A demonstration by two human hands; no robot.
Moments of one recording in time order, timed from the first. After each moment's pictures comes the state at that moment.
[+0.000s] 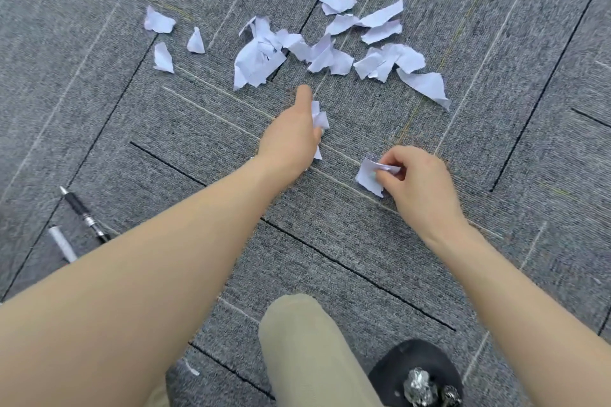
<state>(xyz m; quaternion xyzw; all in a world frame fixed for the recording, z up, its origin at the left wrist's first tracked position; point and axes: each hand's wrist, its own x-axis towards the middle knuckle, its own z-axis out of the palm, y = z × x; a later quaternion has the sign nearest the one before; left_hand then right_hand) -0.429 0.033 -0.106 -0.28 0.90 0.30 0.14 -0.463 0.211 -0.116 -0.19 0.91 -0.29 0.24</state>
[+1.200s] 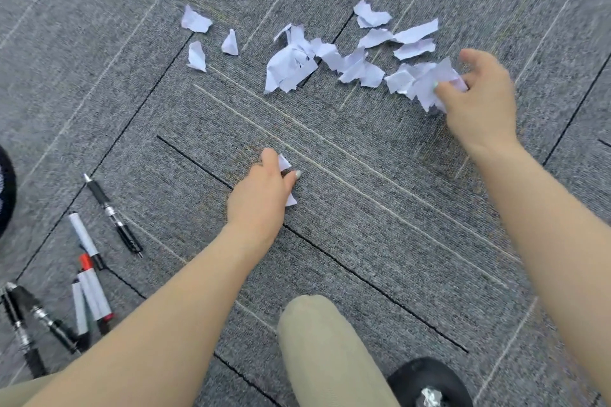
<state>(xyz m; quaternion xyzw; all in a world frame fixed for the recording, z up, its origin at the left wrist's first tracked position) -0.343 0.022 -0.109 -0.38 0.88 0.21 0.19 -0.557 0.166 -0.102 -0.09 0.91 -0.37 0.14</state>
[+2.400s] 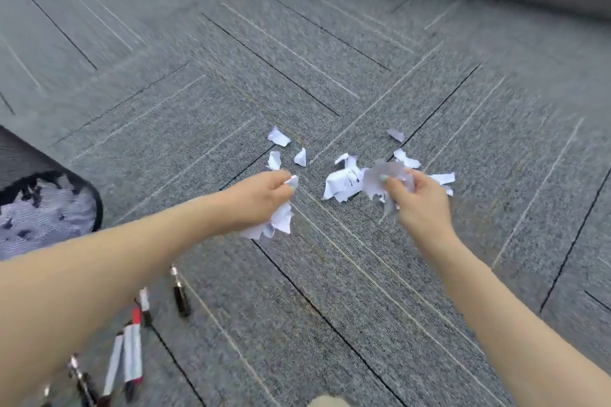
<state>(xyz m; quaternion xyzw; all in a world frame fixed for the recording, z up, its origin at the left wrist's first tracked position) -0.345 -0.103 0.011 -0.30 0.83 0.44 0.16 -0.495 0.064 -0.027 -0.15 0.80 -0.52 0.26</state>
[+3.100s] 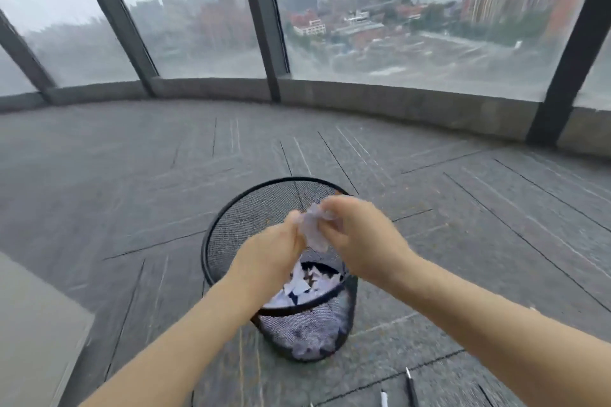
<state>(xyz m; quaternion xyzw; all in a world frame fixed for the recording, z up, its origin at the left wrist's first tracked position) -0.046 -0.262 0.155 -0.53 0.84 0.07 -0.08 -0.197 -0.227 0.171 -0.71 0.59 -0.34 0.16</state>
